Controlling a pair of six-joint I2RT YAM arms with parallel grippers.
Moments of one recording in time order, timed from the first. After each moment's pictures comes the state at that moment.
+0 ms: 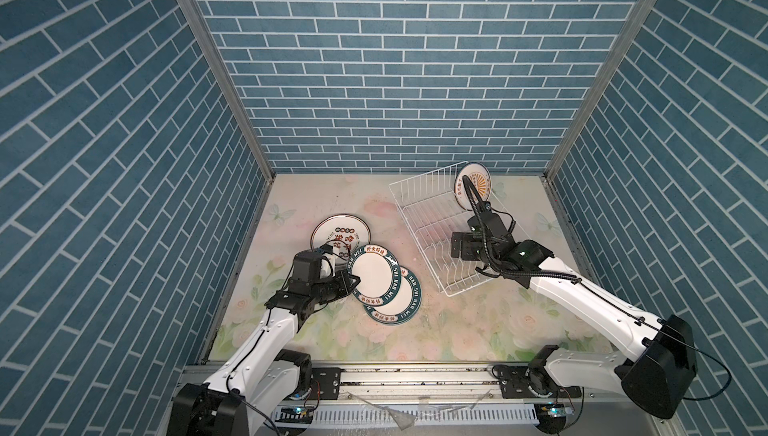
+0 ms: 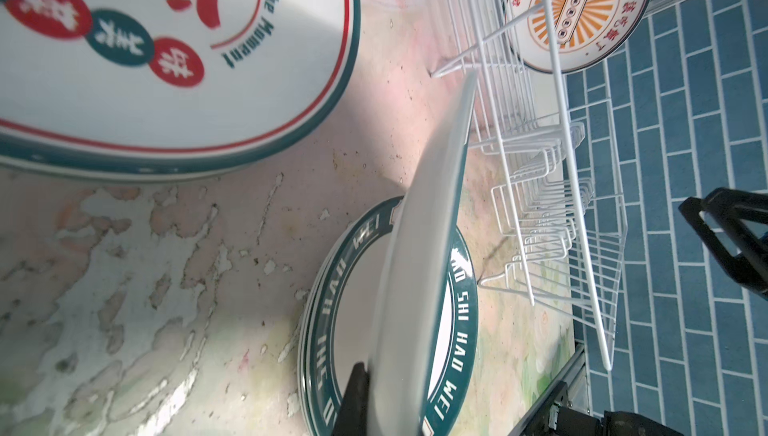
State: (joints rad) left arm -0.22 0.94 0.41 -0.25 0.53 -0.61; right arm 0.71 1.24 1.02 -0.59 0.33 0.52
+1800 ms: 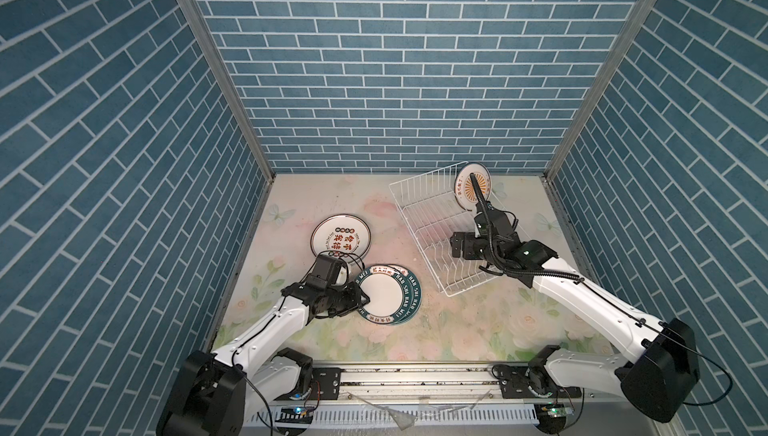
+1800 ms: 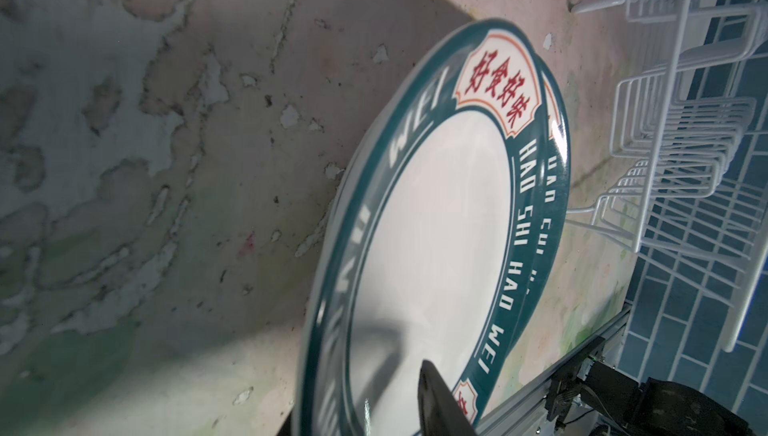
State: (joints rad) left arm -0.38 1.07 0.47 -0.46 0.44 -0.68; right arm 0.66 1.23 0.99 -0.54 0.19 0.46
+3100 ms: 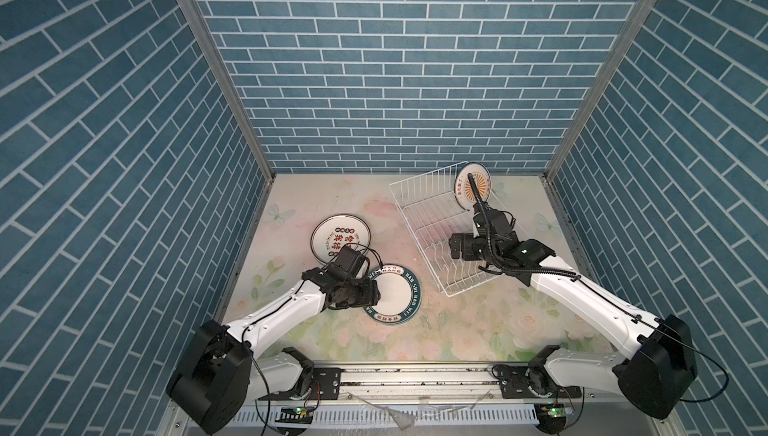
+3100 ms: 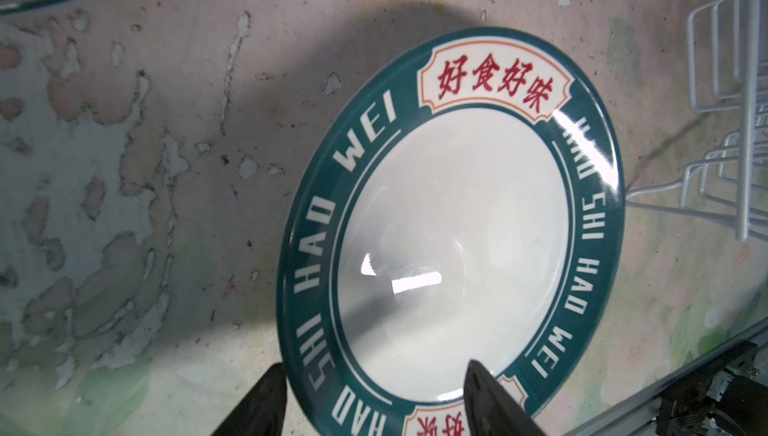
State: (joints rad) left arm -0.56 1.21 0.64 -0.56 0.21 -0.59; right arm 0.65 1.25 0.99 -0.54 0.17 0.44
